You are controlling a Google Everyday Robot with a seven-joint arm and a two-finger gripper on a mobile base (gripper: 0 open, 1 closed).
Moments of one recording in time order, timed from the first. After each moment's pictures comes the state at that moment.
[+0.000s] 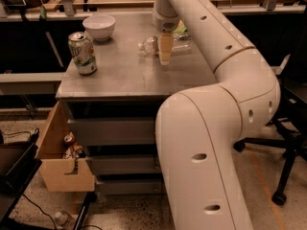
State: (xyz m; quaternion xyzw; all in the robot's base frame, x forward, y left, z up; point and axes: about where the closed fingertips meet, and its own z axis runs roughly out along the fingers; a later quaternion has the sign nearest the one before) arm 0.812 -0.039 0.866 -0.74 0.64 -0.10 0.18
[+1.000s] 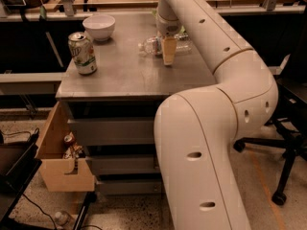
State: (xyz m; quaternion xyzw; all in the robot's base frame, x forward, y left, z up) arm 0.813 -0.055 0.850 -0.74 0.65 -0.11 0.15
